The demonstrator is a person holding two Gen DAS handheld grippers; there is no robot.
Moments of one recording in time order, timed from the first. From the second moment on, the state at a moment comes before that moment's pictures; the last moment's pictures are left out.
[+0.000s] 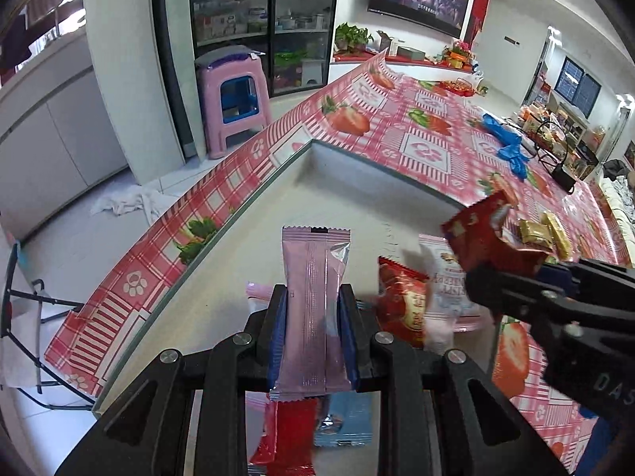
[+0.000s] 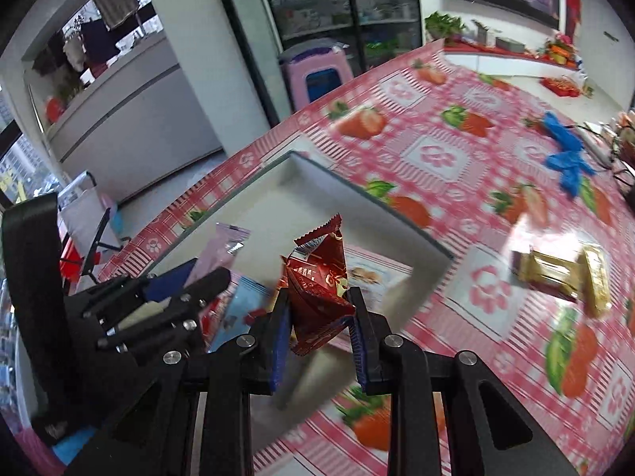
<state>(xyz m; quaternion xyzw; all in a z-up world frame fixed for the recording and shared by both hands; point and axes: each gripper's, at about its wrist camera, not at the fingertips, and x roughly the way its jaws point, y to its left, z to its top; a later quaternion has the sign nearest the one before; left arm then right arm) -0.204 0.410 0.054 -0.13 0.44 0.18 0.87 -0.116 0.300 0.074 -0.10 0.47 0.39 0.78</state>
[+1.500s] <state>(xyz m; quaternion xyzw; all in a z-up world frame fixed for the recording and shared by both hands) -0.183 0.262 0.071 -0.02 0.48 0.01 0.88 0.081 0.098 0.006 0.07 0.52 0.06 0.85</state>
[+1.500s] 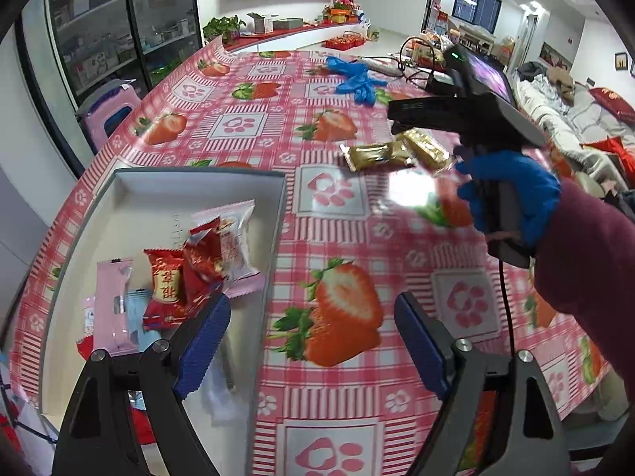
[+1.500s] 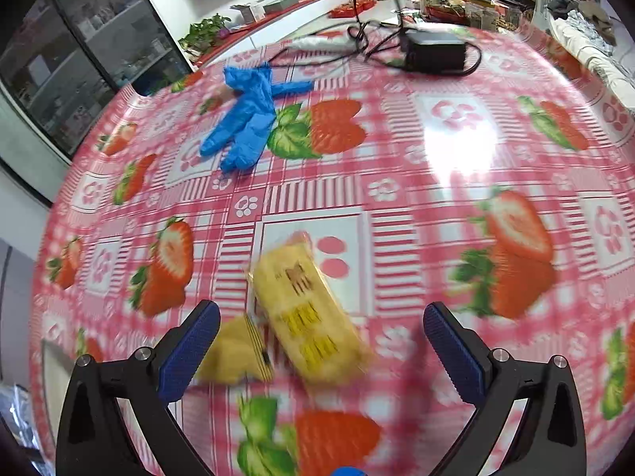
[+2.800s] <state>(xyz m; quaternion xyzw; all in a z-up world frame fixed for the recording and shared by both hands) -0.002 0.211 0.015 -0.11 0.48 0.15 0.85 -0.129 -0.039 -0.009 -0.03 0.46 0.08 0.88</state>
